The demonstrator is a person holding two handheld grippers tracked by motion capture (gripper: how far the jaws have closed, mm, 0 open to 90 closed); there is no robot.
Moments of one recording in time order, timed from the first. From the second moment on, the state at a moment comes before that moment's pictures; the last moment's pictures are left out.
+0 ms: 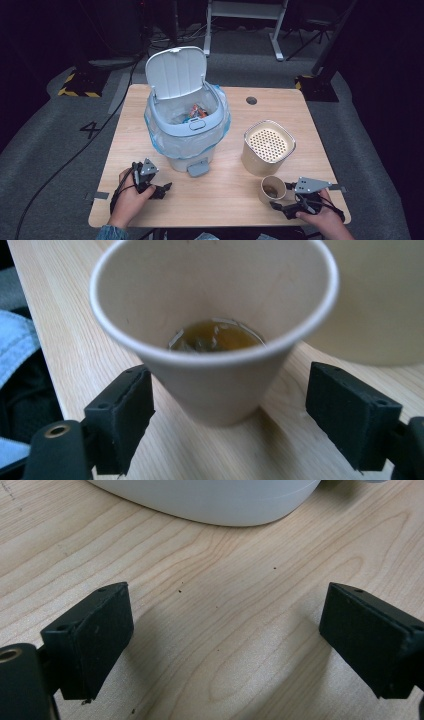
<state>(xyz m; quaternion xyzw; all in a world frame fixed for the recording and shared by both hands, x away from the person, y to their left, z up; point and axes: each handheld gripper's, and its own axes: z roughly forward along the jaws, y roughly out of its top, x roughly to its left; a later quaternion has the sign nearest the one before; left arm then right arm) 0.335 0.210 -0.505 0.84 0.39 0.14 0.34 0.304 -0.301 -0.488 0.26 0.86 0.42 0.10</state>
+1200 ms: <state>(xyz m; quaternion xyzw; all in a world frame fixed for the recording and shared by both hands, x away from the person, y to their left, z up) 0.336 0.210 -0.505 0.85 0.39 0.14 0.34 0.311 -0.302 -0.454 0.21 0.83 0.50 0.13</state>
